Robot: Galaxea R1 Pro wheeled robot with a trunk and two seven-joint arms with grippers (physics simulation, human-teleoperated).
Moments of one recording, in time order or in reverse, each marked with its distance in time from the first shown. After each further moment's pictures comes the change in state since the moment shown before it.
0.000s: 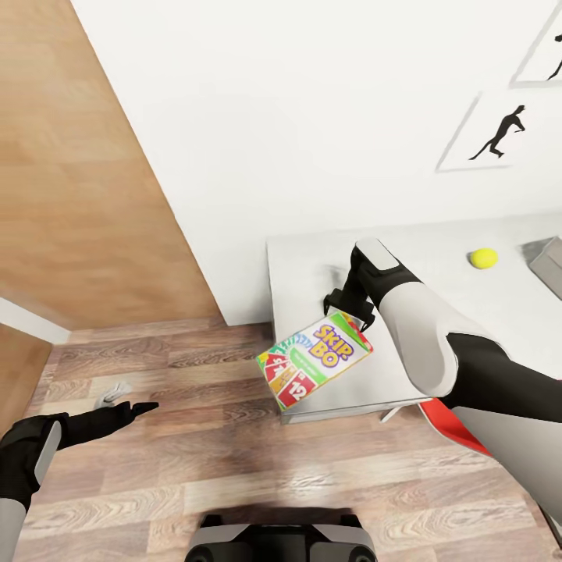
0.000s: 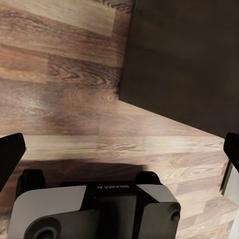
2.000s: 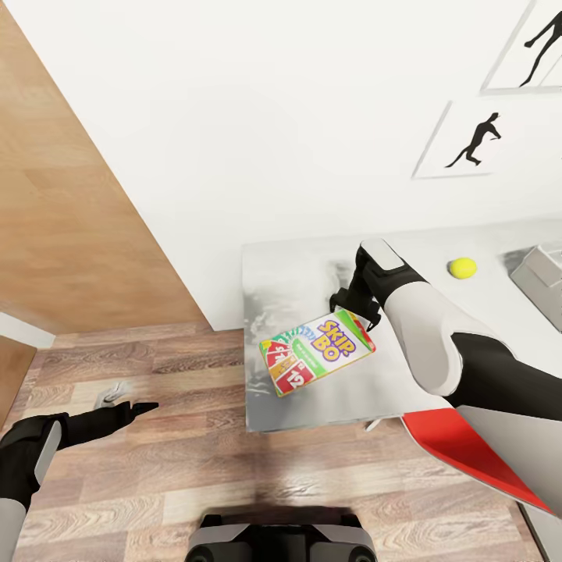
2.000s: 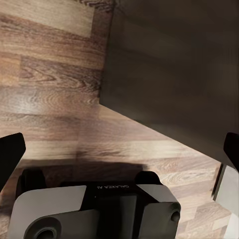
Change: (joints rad) left arm 0.000 0.000 0.000 0.000 -0.001 0.000 -0.001; right arm 0.000 -0.021 0.005 0.000 0.007 -0.015 -0.001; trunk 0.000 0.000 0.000
